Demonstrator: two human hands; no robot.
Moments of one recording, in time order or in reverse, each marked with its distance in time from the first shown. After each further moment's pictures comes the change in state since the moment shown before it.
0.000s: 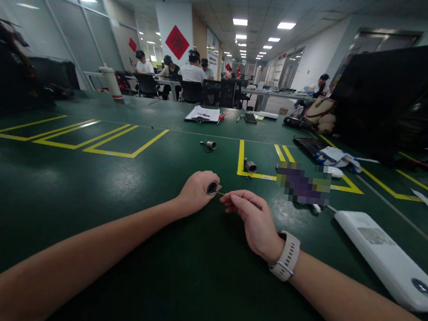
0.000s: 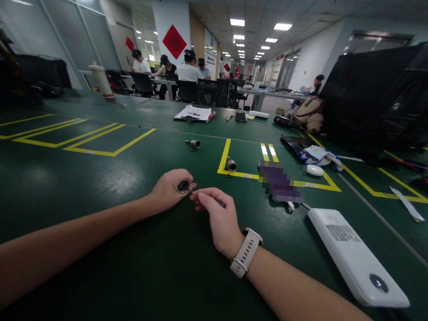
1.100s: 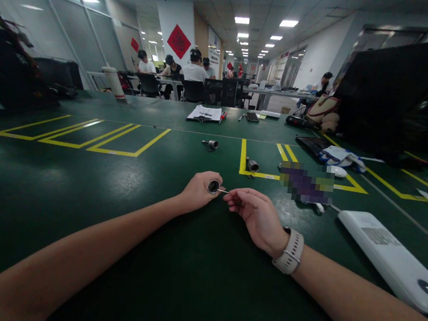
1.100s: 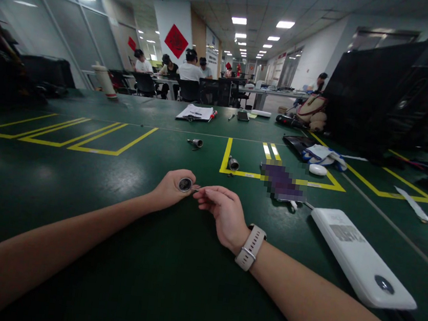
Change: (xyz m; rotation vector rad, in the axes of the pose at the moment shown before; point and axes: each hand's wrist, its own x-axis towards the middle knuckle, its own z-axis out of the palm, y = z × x) left_hand -0.001 0.000 0.001 -0.201 -0.039 -0.073; right_hand 0.006 -0.002 -0.005 0.208 -0.013 0.142
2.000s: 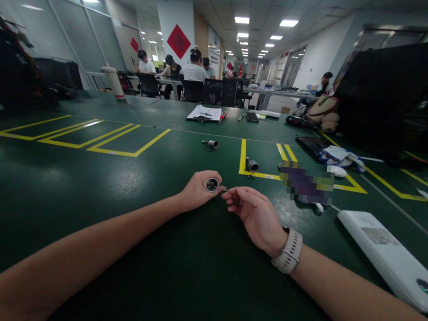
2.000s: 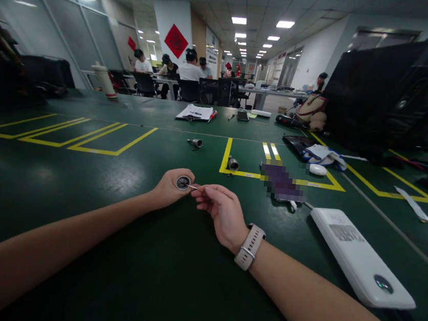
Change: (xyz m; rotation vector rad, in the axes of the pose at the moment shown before) left_hand 0.002 -0.004 0.001 -0.157 0.054 0.039; right_hand 0.000 -0.001 0.003 0.066 -0.013 0.015
